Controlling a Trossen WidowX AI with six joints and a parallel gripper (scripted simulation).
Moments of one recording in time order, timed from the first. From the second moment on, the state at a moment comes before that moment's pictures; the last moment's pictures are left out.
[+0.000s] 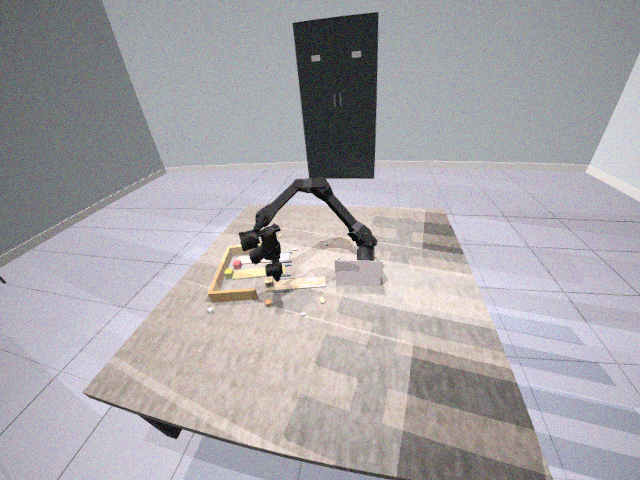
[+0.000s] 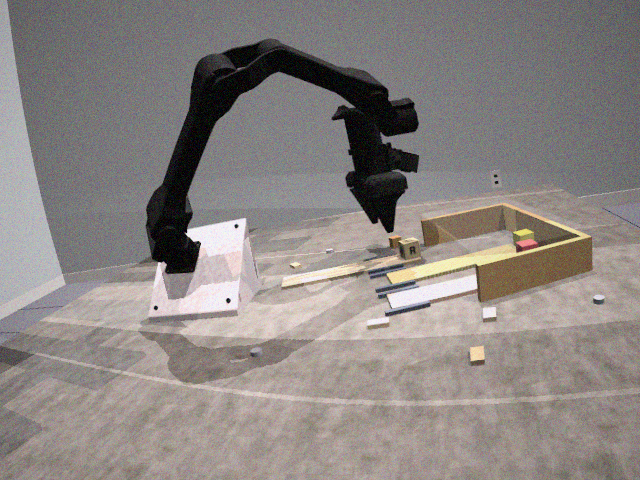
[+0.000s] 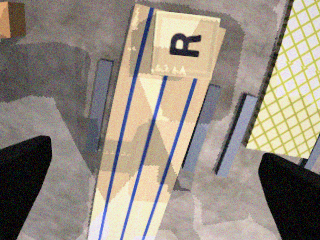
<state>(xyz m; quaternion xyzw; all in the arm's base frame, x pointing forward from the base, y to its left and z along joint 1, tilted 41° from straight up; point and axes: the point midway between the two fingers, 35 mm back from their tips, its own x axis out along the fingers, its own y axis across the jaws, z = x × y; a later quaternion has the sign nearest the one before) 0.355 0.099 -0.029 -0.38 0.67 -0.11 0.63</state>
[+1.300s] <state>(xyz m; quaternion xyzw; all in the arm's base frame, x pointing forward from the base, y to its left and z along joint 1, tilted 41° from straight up) 0.404 0.080 -0.061 -0.37 0.67 -0.11 0.63</state>
